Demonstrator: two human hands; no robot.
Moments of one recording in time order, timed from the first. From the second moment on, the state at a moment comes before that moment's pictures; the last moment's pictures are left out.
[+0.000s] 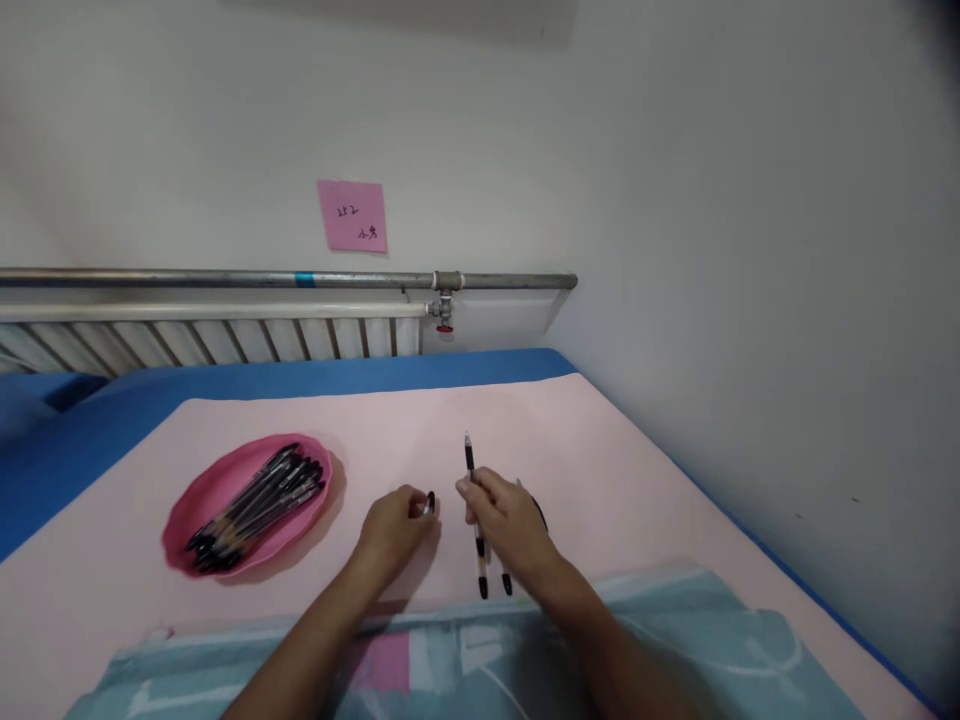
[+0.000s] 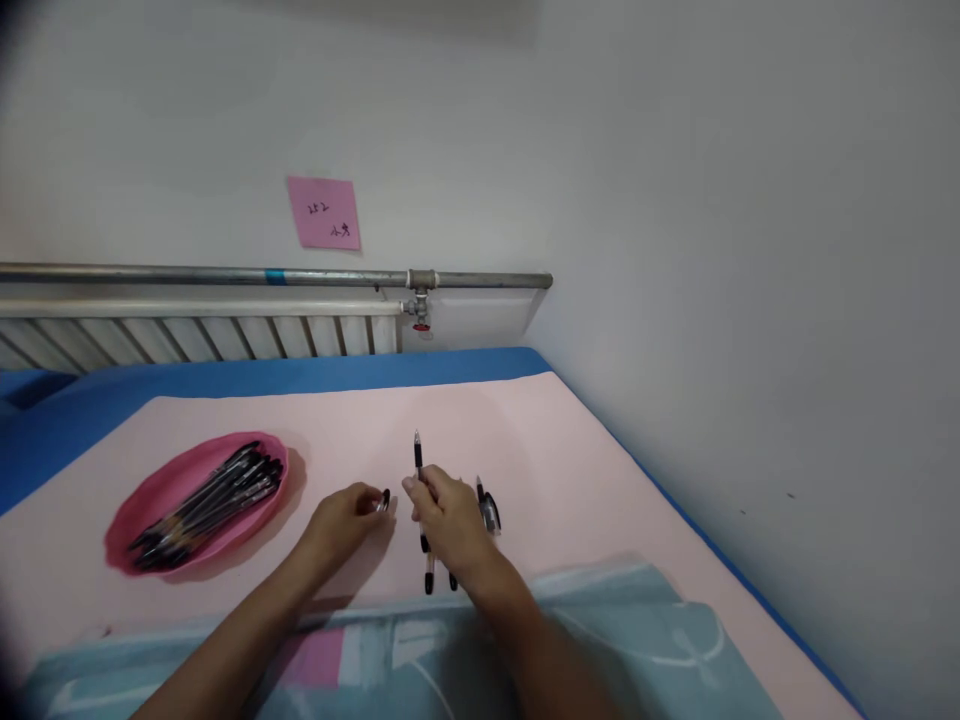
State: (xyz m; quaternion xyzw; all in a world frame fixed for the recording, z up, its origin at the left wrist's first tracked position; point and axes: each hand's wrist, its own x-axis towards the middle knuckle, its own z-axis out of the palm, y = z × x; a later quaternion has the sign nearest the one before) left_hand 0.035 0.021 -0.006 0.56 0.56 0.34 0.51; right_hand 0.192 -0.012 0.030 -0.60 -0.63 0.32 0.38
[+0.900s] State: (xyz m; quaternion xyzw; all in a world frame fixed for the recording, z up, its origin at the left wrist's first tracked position) left_hand 0.013 0.023 0.015 0.15 0.39 0.52 0.74; right_hand 0.158 -0.029 0.001 -0.51 -0.69 0.44 0.28
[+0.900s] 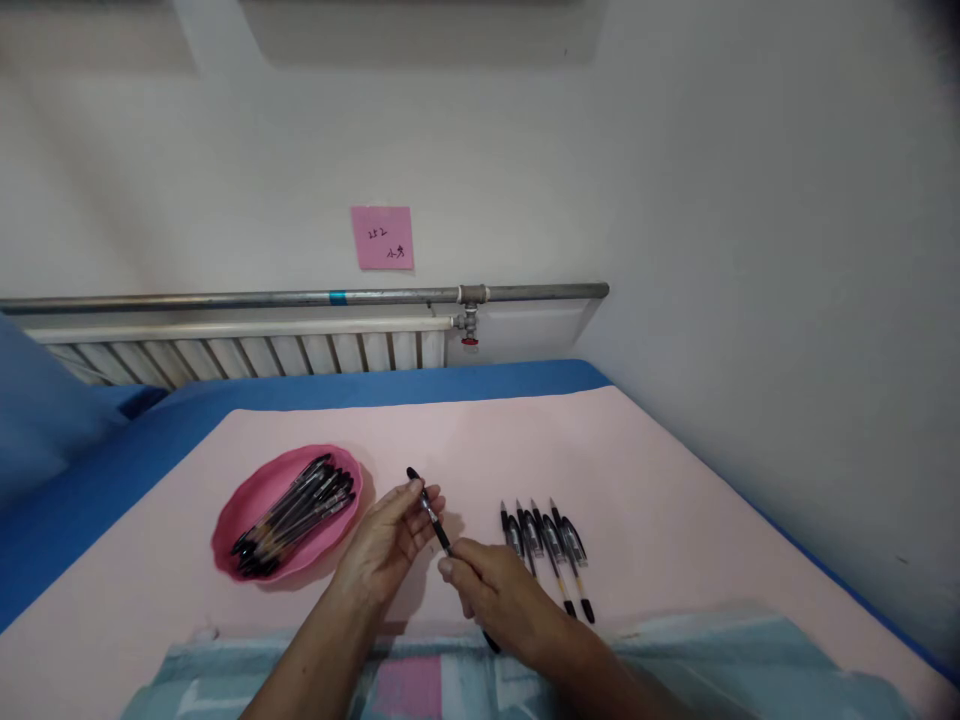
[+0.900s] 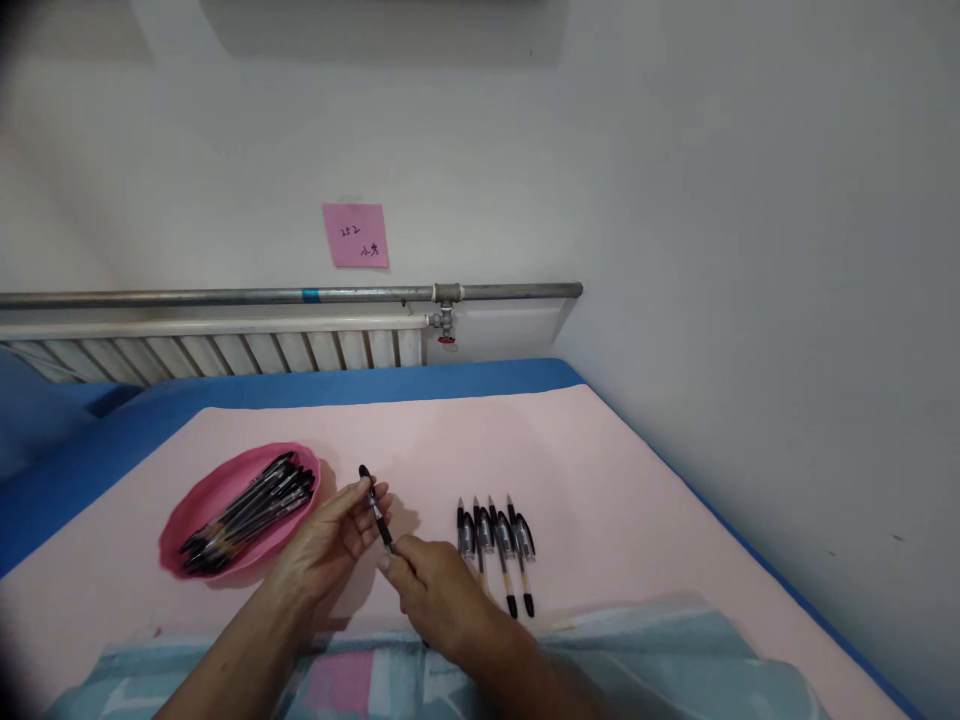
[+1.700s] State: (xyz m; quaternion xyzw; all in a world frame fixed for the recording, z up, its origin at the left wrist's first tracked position) left_hand 0.031 0.004 0.007 0.31 0.36 0.48 0.73; right_hand 0.155 -0.027 0.013 -0.55 -0.61 0.47 0.33
